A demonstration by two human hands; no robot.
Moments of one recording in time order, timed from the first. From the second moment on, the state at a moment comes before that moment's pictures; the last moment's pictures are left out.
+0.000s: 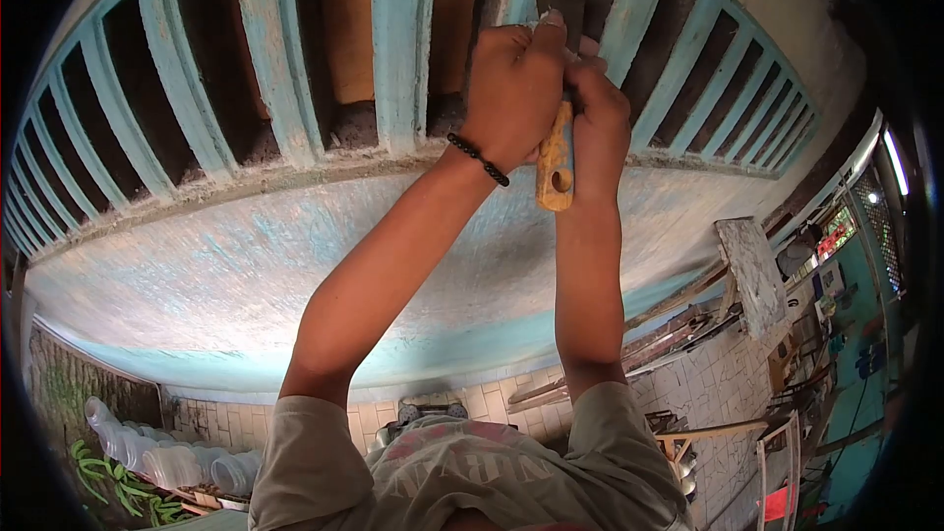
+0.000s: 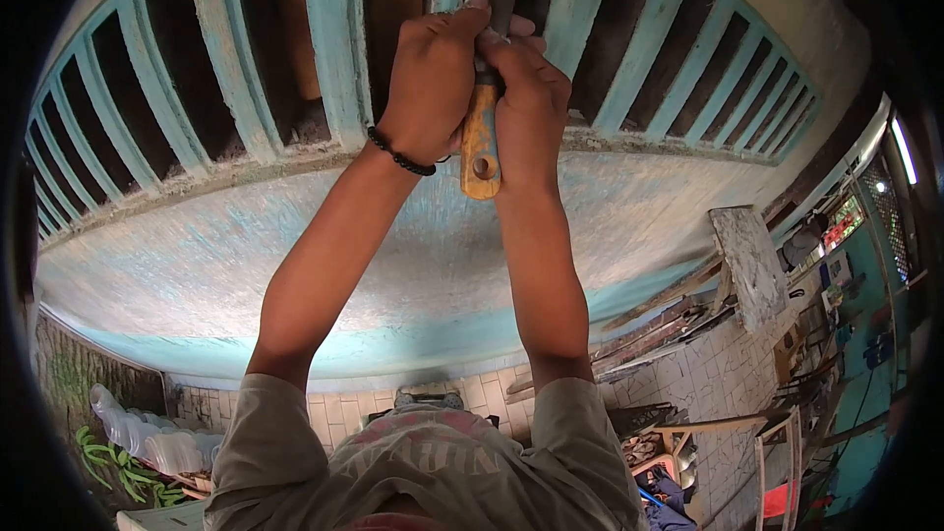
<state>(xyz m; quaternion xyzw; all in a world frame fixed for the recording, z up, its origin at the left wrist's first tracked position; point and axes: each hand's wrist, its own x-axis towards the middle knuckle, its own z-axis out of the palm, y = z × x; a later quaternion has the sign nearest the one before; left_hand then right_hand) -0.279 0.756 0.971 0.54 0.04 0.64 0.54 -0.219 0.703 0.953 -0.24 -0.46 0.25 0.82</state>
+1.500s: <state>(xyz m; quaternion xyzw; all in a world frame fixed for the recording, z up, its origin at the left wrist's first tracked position) -0.294 0.742 0.948 0.58 0.08 0.59 0.55 -0.217 0.693 0.932 -0.25 -0.44 0.33 0.80</state>
